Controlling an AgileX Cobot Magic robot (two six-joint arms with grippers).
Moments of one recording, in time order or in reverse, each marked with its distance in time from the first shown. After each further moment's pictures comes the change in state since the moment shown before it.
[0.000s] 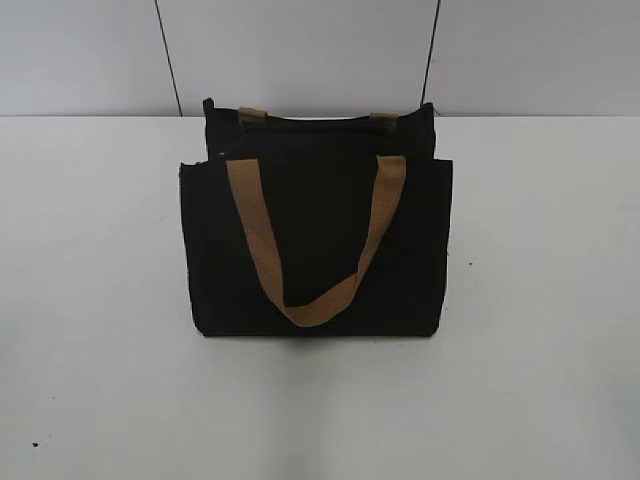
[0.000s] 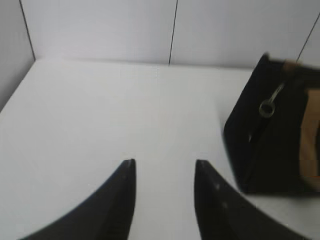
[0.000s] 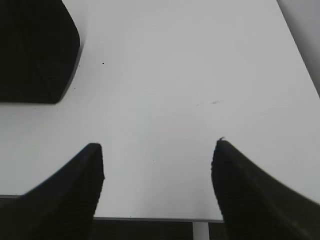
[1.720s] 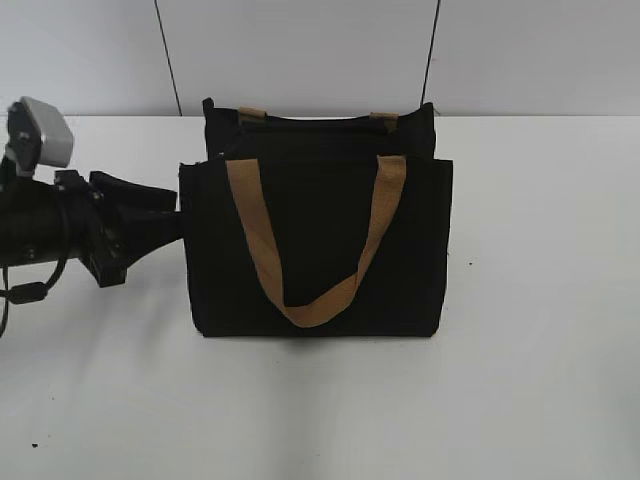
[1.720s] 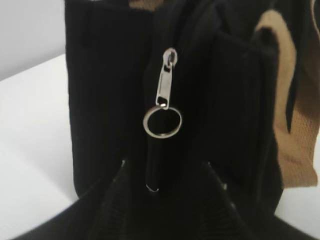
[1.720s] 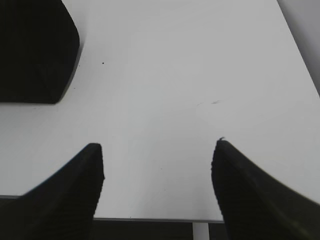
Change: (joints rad) left arm -0.054 1.801 -0.076 1.272 -1.910 -0.490; right arm 0.000 0.000 0.000 0.000 0.000 0.000
